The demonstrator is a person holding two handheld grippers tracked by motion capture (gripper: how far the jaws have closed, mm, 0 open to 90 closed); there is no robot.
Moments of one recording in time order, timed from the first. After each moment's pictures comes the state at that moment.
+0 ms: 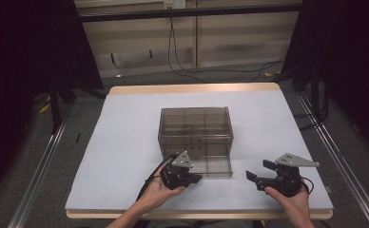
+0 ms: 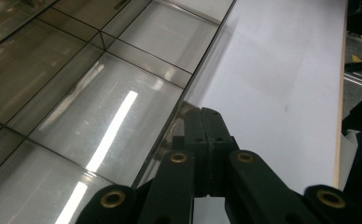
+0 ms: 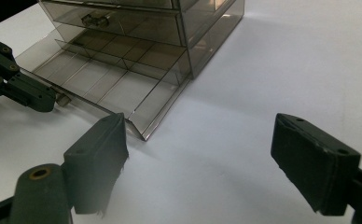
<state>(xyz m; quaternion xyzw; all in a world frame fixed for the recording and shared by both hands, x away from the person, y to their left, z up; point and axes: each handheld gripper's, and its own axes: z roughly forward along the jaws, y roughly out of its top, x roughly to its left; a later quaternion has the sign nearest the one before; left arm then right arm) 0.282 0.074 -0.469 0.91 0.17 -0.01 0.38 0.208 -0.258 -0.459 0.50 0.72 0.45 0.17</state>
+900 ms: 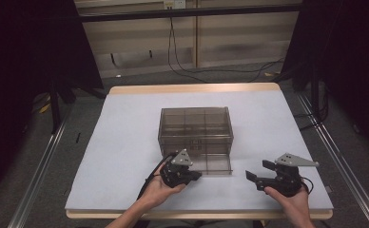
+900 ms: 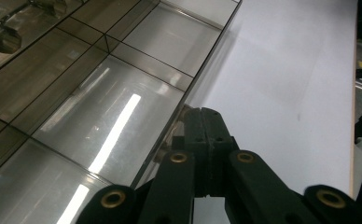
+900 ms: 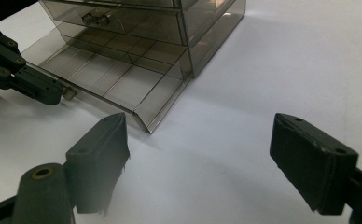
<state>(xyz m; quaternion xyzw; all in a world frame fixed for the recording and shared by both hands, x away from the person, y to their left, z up) 0.287 0.073 -0.472 0.90 0.18 0.00 0.40 0.208 -0.257 -0.459 0.50 0.72 0.45 0.17</state>
